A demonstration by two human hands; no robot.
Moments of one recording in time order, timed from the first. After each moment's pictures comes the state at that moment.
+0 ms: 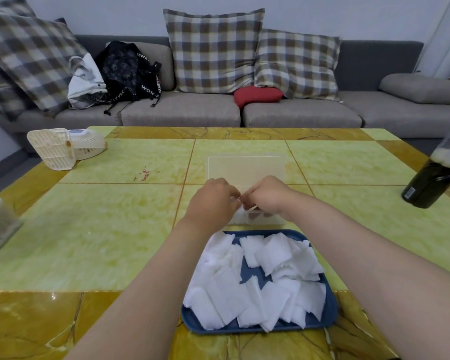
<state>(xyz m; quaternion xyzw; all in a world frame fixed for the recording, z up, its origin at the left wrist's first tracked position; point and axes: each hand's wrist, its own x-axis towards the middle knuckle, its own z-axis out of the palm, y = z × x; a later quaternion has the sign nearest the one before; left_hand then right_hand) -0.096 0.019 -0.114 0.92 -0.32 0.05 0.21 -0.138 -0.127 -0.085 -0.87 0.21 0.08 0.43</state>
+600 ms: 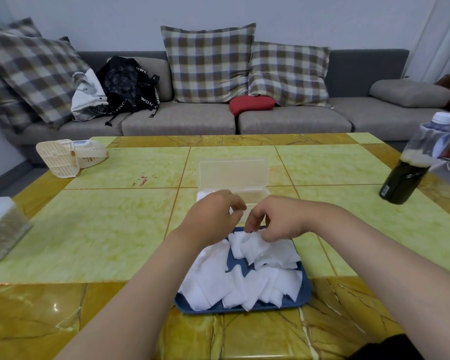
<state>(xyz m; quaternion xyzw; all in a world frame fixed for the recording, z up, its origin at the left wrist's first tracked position) -0.156 0.021 -0.091 0.90 -0.36 0.01 0.25 -0.222 -0.154 -0.054 -0.96 -0.04 0.18 0.21</state>
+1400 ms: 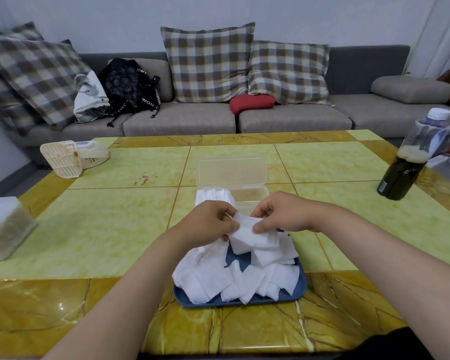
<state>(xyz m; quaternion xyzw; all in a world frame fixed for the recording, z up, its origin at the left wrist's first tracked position) -0.167 0.038 -0.090 0.86 -0.26 -0.19 0.40 -0.228 -0.165 -0.067 -0.91 0.04 0.14 0.38</state>
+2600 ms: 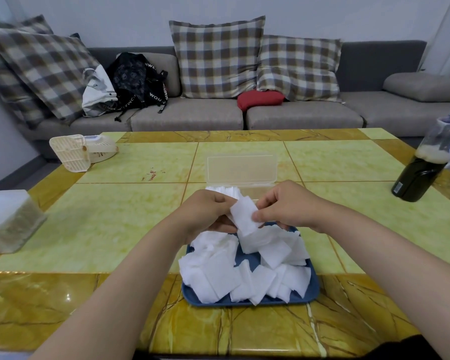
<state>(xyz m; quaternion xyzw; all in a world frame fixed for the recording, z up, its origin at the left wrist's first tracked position) -0.163 0.052 -0.072 0.75 -0.15 -0.29 0.57 -0.234 -0.143 -0.050 -0.90 0.06 0.07 0.43</state>
